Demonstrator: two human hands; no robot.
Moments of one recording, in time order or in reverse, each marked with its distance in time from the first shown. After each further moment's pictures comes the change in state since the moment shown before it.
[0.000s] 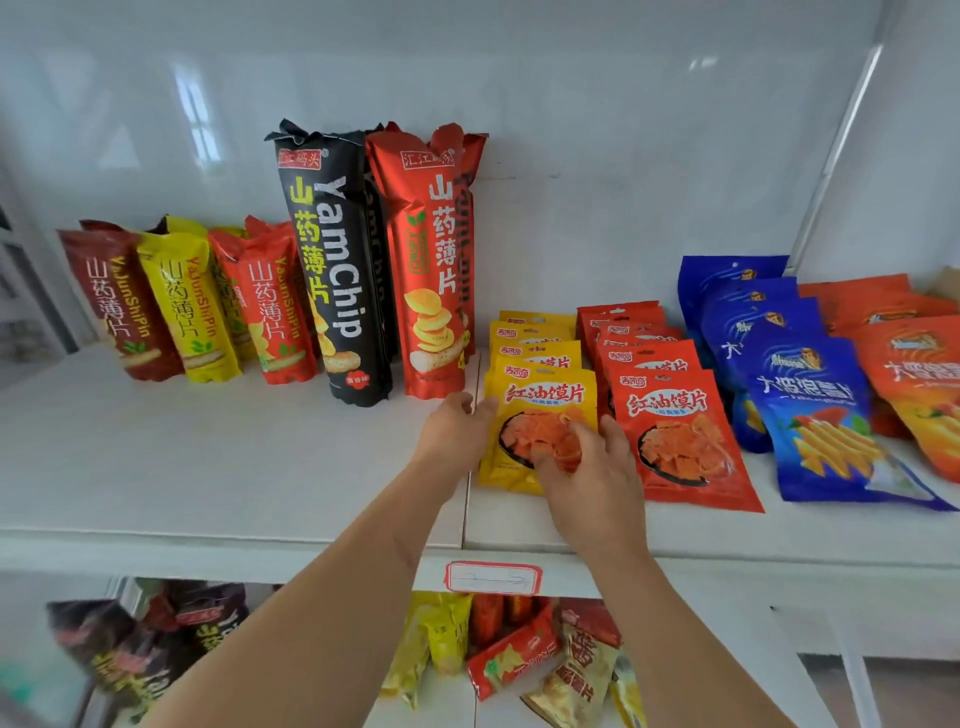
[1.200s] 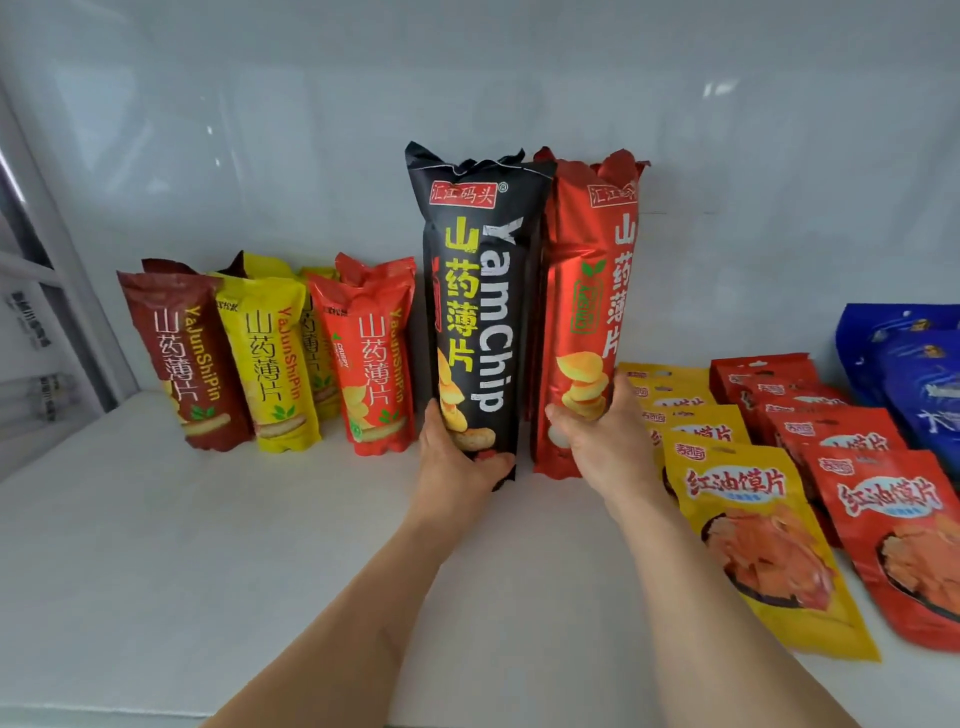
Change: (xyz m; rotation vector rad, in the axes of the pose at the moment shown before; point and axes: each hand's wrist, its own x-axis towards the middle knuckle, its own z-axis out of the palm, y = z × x) left_hand 0.120 -0.098 -0.129 -0.291 0.084 0.175; right_hand 0.118 -0.157 0.110 0.474 0.057 0.053
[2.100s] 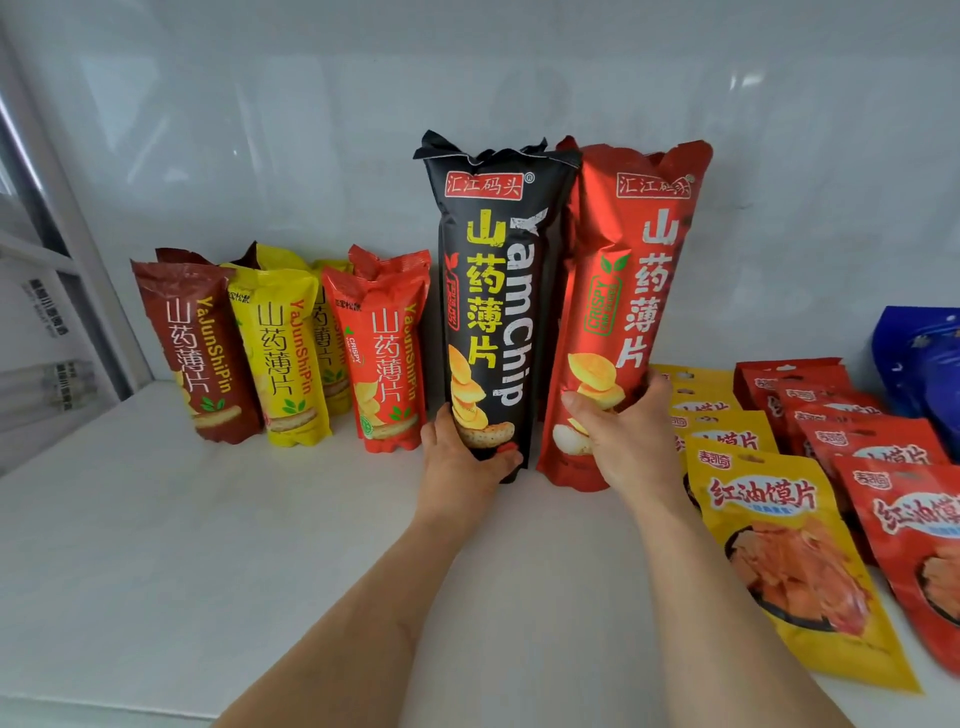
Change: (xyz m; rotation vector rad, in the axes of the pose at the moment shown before) left_hand 0.012 -0.004 0.000 0.176 0.063 0.007; right_hand 0.009 -0.001 0.002 0.094 0.060 -0.002
